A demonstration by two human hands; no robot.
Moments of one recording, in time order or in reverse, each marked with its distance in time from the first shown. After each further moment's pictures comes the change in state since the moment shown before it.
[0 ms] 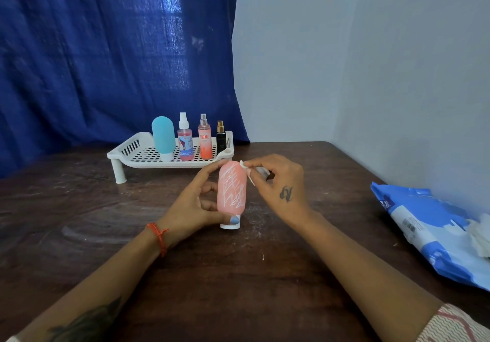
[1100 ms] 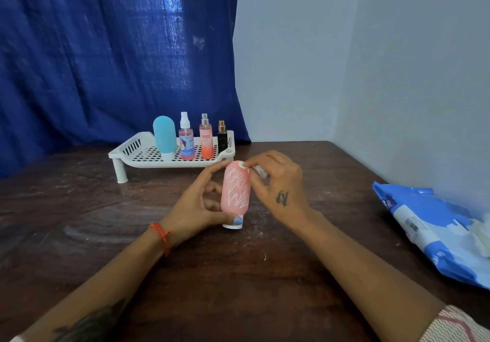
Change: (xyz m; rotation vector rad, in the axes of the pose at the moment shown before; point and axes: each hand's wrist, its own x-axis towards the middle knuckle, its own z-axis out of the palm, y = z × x) left_hand -0.002 0.002 0.002 0.097 0.031 -0.016; right_hand -0.001 -0.006 0.000 -0.108 -0.019 -0.115
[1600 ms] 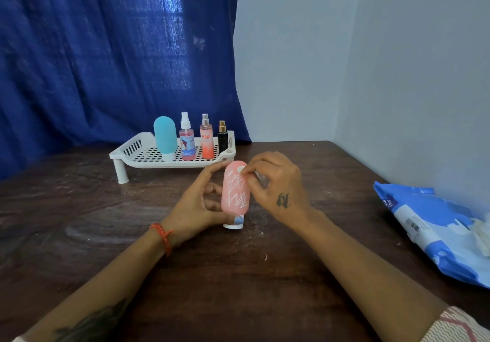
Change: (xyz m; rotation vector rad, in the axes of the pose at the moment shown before) left_hand -0.001 0.000 0.001 -0.024 0.020 0.038; right_hand 0.001 -0.001 -0.004 -0.026 -0.042 -0.091
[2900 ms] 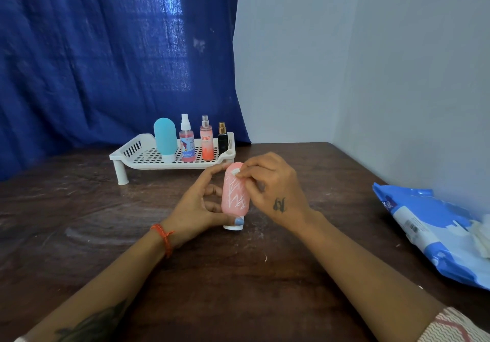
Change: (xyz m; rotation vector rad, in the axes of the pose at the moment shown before) left_hand 0.000 0.001 0.001 -0.010 0.011 -0.008; right_hand 0.001 -0.004 -0.002 -0.032 -0.028 -0.096
